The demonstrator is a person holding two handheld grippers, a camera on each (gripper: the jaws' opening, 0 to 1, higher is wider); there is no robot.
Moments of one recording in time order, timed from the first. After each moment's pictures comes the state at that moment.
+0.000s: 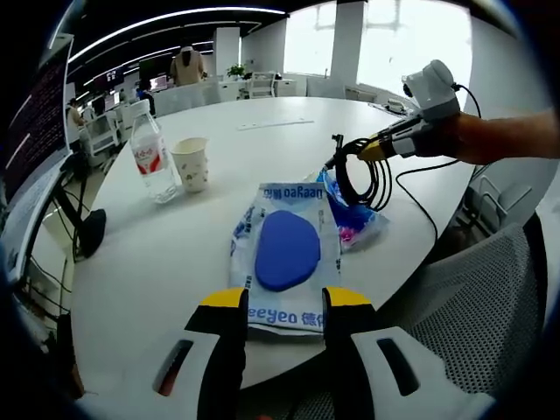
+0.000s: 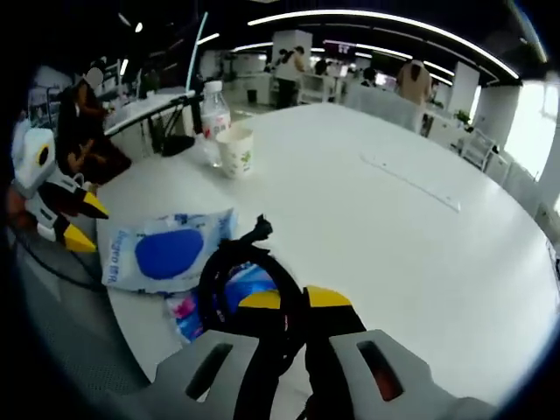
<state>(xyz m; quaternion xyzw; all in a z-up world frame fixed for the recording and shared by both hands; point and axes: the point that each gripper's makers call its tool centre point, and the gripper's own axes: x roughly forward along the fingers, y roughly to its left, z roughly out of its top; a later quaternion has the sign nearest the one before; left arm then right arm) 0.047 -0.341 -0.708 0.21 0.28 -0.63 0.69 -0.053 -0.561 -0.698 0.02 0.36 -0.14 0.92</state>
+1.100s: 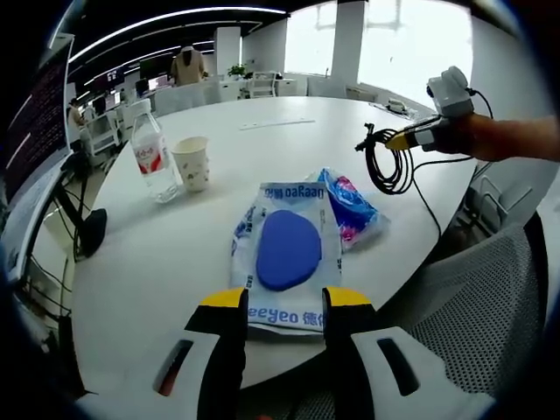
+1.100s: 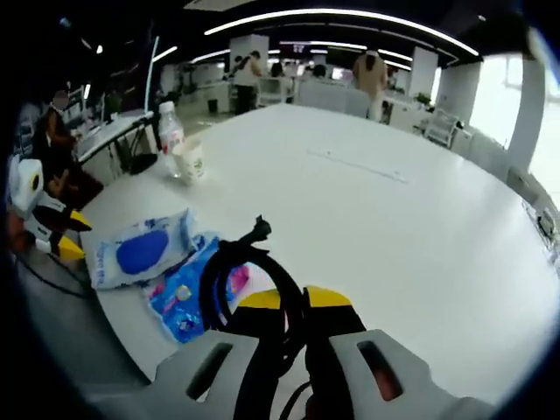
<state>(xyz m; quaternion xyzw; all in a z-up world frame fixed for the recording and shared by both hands) 0.048 -0.340 -0.708 0.21 0.29 -0.63 0.69 -0.119 -0.601 -0.687 0.06 0.34 -0.23 0.91</state>
